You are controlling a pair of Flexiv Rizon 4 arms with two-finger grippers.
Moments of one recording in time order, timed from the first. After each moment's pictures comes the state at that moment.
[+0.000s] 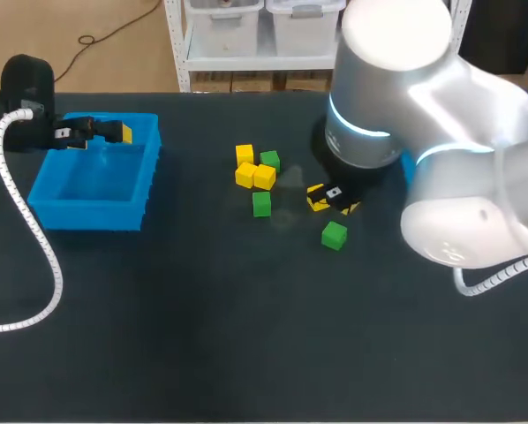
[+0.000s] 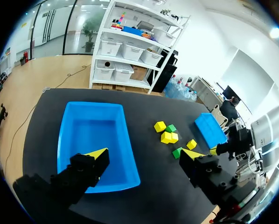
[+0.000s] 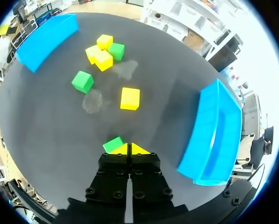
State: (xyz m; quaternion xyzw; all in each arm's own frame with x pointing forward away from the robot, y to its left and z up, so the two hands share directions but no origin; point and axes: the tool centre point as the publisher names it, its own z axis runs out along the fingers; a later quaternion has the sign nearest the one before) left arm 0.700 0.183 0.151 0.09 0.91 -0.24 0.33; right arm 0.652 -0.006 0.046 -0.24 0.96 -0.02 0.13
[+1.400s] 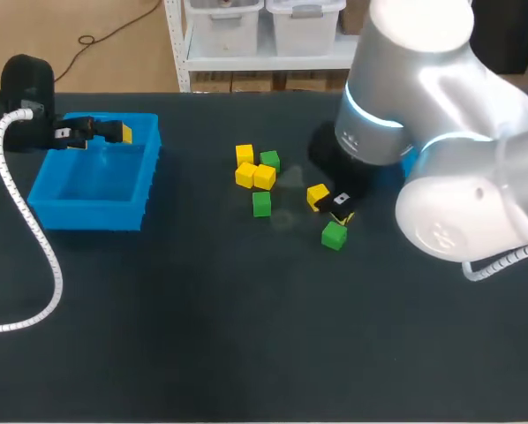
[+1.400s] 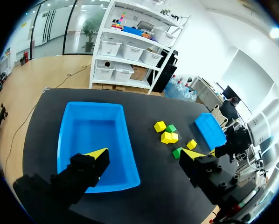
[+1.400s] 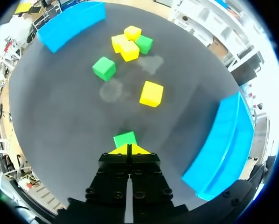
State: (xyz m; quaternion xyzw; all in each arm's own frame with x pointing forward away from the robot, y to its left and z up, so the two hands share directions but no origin) left arm 0.701 0.183 0.151 0.09 0.91 -0.24 0.33; right arm 0.639 0.000 0.034 -0.33 0.94 0.03 0.09
